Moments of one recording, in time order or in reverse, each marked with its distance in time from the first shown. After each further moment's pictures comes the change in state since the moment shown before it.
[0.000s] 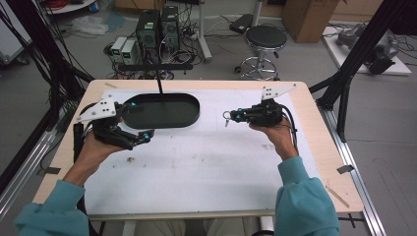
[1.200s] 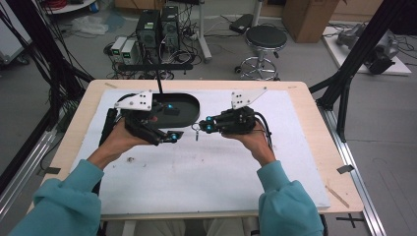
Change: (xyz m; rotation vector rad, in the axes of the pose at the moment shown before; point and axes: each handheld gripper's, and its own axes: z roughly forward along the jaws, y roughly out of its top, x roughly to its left) left arm -0.010 0.023 0.067 0.081 -0.265 0.033; right arm 0.048 0.027 0.062 -0.026 0.221 -0.145
